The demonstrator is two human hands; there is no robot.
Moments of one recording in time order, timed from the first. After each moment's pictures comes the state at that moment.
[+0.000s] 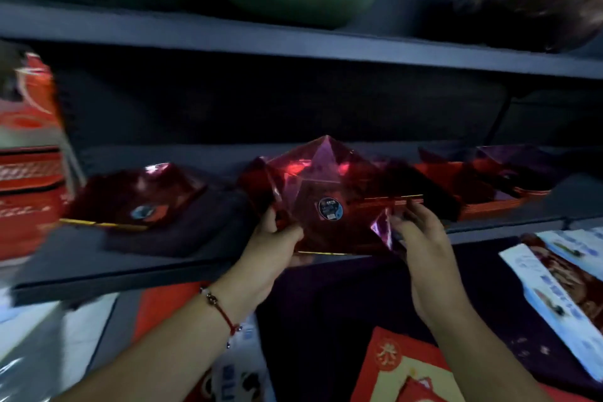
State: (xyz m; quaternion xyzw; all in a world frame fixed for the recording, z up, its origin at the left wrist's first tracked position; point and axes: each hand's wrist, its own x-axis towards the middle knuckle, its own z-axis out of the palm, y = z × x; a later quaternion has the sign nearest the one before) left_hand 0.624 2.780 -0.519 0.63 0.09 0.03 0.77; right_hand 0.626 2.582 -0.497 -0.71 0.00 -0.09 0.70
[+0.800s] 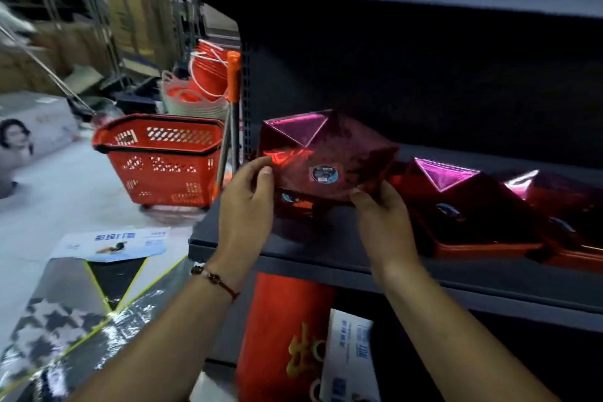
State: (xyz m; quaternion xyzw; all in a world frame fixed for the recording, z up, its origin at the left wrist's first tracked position) left_hand 0.595 3.032 -0.545 0.70 0.19 0.43 0.54; right_hand 0.653 2.876 -0.525 -0.70 -0.15 0.01 0.70
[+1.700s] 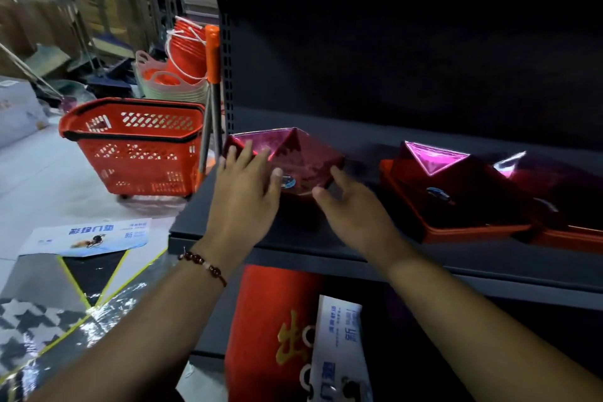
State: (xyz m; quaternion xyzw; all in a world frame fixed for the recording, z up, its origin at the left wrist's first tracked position) left_hand 0.611 3.040 -0.565 0.90 0.17 0.33 0.23; right_hand 0.666 2.882 -0.528 -0.88 -0.28 0.03 0.38
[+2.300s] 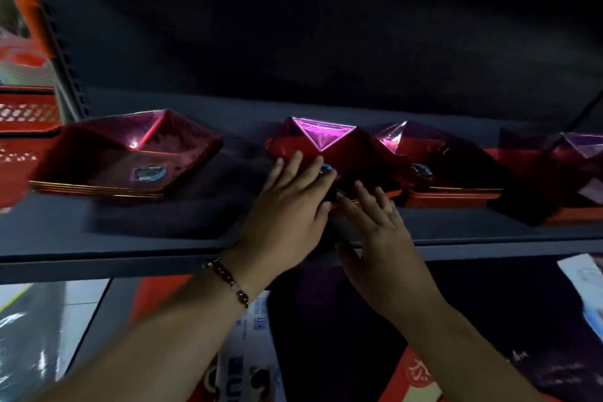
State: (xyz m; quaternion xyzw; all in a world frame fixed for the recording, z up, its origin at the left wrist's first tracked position) left_hand 0.694 2.841 -0.568 0.95 -0.11 0.23 0.17; right_hand 0.694 2.676 -0.568 -0.93 -0.29 -0.13 0.18
